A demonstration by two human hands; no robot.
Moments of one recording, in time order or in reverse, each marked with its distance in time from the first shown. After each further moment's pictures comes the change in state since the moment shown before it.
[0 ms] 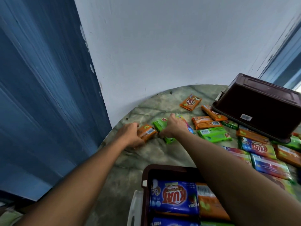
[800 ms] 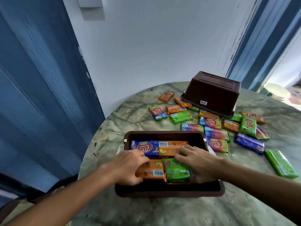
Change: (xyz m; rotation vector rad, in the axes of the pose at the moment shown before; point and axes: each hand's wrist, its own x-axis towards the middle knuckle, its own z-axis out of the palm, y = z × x) left_hand -0.254 0.098 -0.025 0.351 -0.220 0.632; right_hand -0.292 0.142 -0.063 -0.496 -0.176 -0.735
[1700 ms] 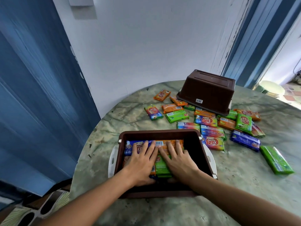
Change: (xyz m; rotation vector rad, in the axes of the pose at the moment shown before) left_hand 0.055 0.026 0.053 0.297 0.007 -0.142; right_hand 0.046 -0.034 0.043 -0.066 -0.012 0.355
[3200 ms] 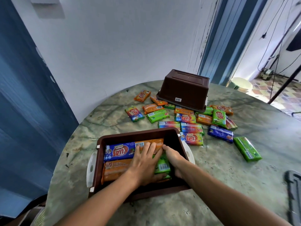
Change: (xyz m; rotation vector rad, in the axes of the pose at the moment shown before) left_hand 0.040 0.048 -0.011 -0.126 0.125 0.082; right_hand -0.004 0.026 0.002 2.016 -0.046 0.866
